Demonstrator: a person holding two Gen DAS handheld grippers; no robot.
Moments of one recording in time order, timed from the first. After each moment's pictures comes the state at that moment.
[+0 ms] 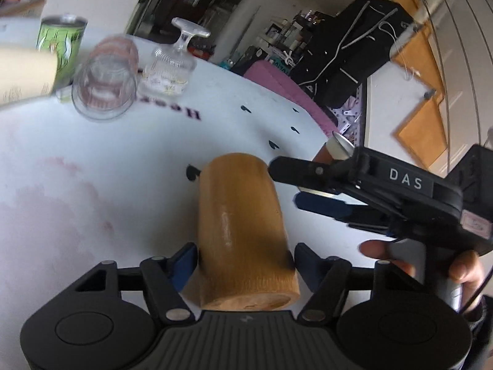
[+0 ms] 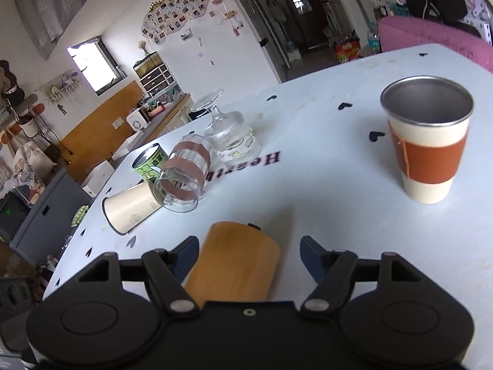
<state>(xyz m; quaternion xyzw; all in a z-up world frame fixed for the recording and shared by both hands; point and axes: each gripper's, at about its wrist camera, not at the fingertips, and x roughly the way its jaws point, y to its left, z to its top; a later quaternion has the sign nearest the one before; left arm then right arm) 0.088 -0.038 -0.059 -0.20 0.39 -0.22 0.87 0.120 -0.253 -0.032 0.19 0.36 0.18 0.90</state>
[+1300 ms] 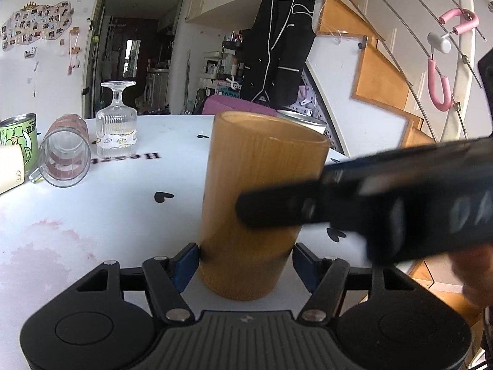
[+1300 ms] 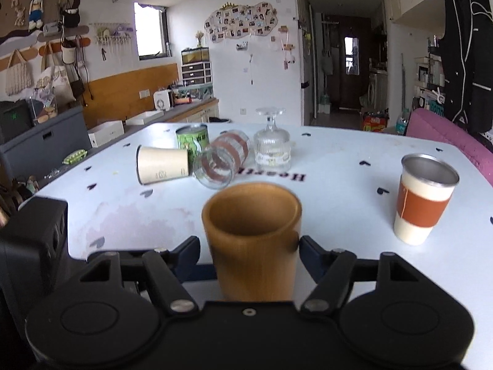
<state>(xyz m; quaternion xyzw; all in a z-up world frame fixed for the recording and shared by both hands) 0.036 -0.077 -0.080 -0.01 0.25 -0.27 0.93 0.019 -0.212 -0.015 -0.01 0.26 0.21 0.94</state>
